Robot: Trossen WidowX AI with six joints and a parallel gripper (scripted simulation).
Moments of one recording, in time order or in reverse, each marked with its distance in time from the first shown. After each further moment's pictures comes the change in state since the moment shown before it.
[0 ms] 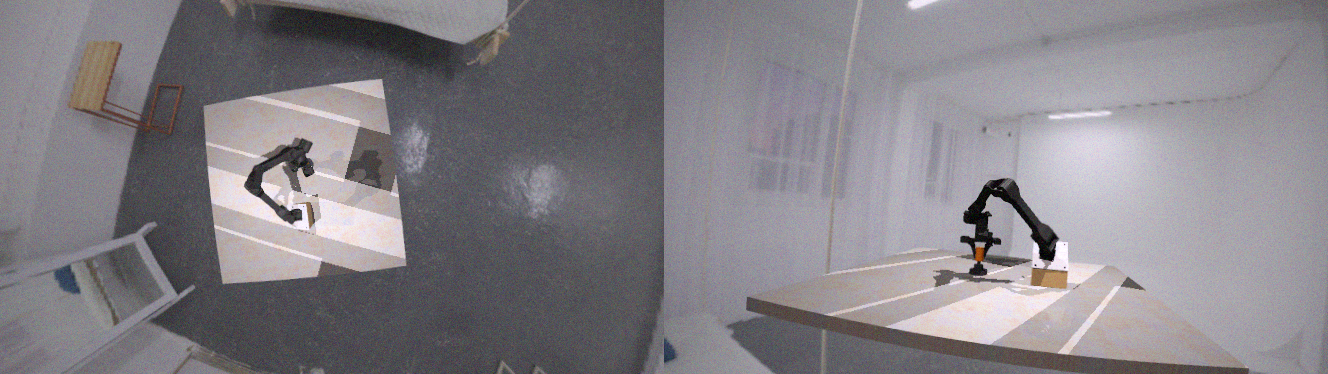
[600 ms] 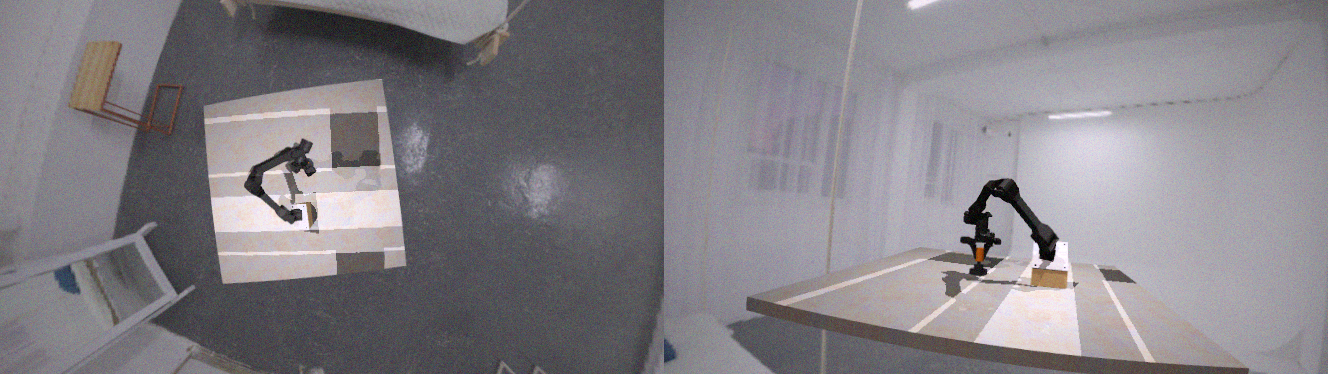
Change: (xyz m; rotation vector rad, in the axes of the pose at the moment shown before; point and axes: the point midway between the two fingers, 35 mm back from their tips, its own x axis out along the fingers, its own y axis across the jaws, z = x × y) arm 0.002 0.001 -0.001 -0.147 0.001 -0.001
